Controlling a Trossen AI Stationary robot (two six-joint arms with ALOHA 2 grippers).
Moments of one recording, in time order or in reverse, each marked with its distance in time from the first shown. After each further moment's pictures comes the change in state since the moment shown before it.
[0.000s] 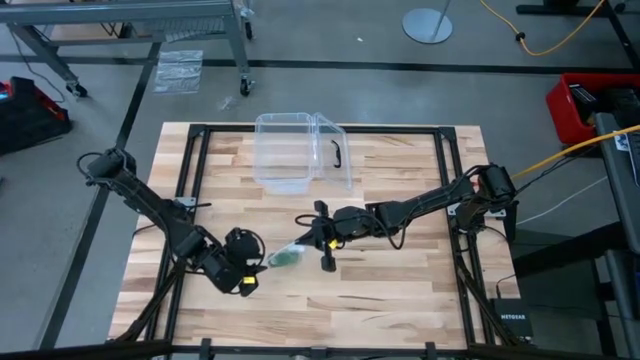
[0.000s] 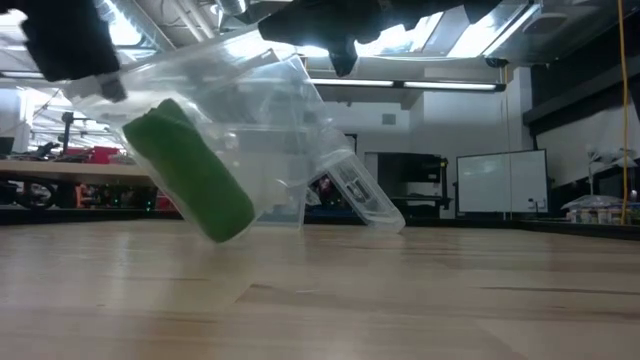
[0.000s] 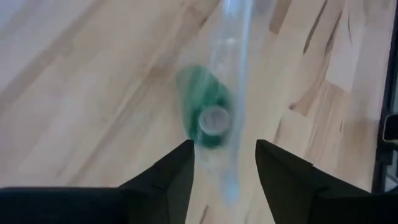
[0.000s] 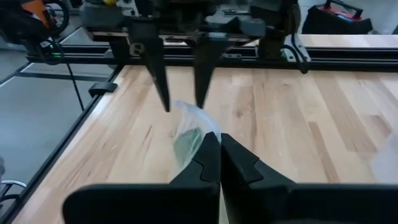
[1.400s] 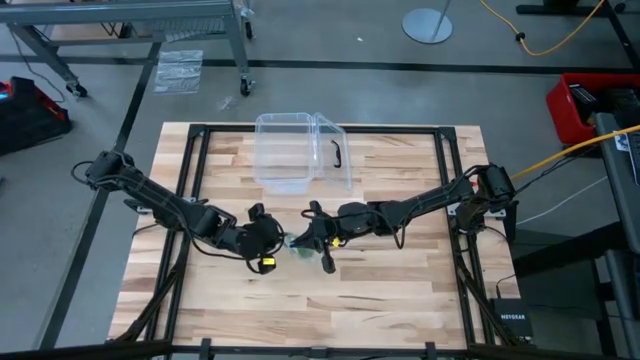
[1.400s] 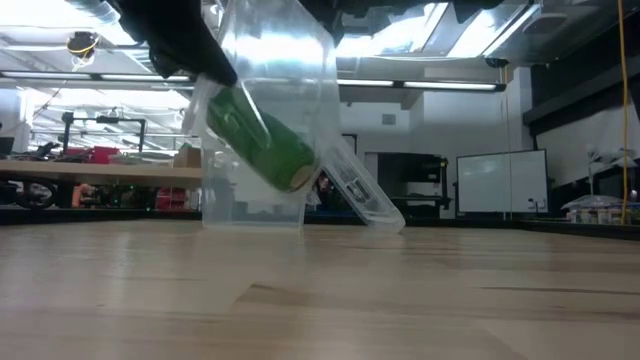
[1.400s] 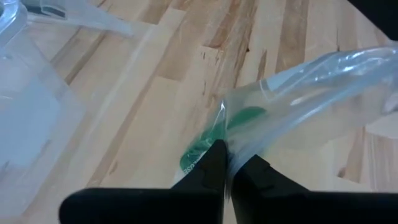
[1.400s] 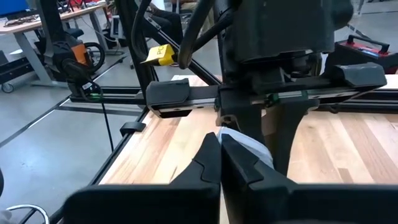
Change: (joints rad) left arm 0.262 0.000 0.004 0.199 -0.003 0.522; right arm 0.001 0.005 -0.002 0.176 -0.103 0.021
